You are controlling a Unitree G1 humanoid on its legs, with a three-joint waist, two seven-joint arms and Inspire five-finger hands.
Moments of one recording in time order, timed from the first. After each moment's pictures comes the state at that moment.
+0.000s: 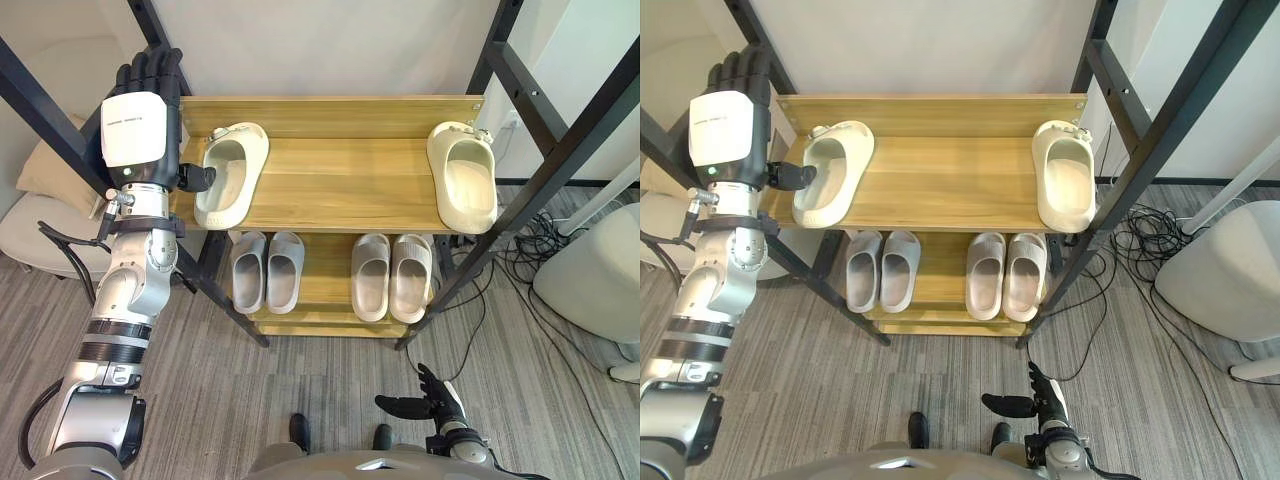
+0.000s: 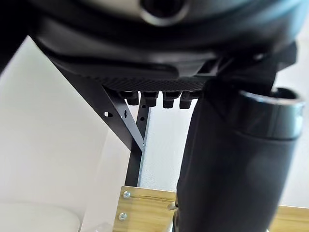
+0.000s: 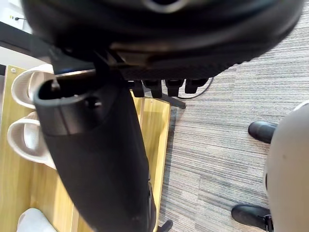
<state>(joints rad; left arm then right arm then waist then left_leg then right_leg) -0.46 0.64 -0.02 0.20 0.81 0.05 0.38 0.19 -0.12 0.08 0.77 -0.02 -0.12 -0.06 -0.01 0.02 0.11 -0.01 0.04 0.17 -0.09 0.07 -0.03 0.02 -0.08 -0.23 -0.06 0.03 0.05</state>
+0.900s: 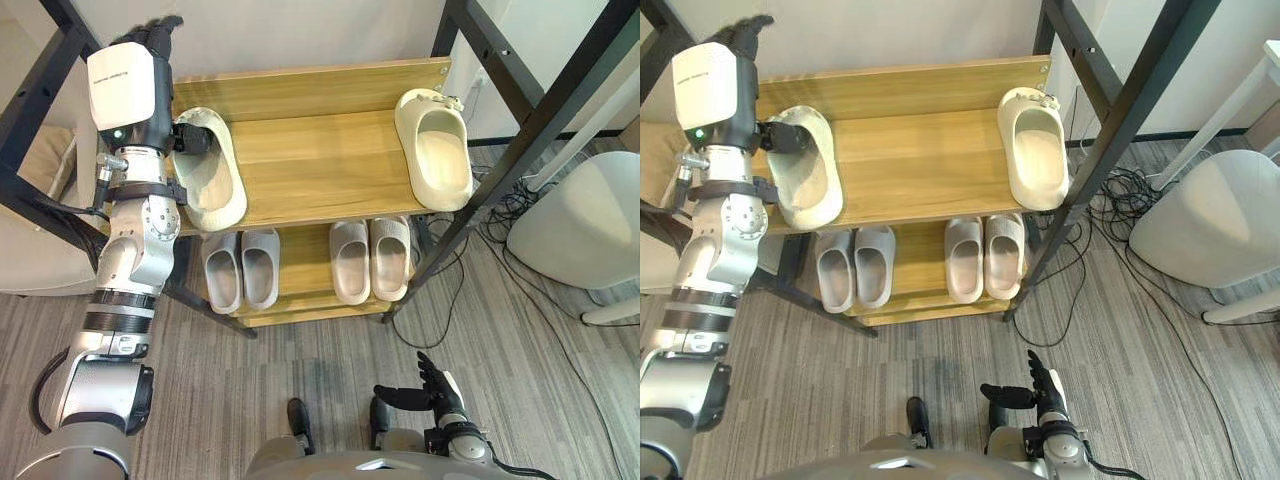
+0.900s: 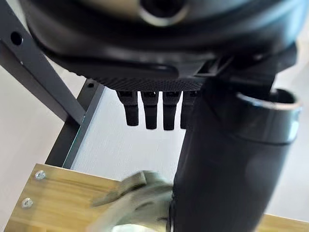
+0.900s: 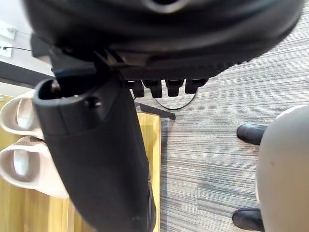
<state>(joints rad) -0.62 0.63 -0.03 0.27 0.76 0.07 0.38 0.21 -0.11 0.08 0.69 -0.02 -0.12 -0.08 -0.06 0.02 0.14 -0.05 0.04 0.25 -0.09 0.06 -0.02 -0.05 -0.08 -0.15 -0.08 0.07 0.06</state>
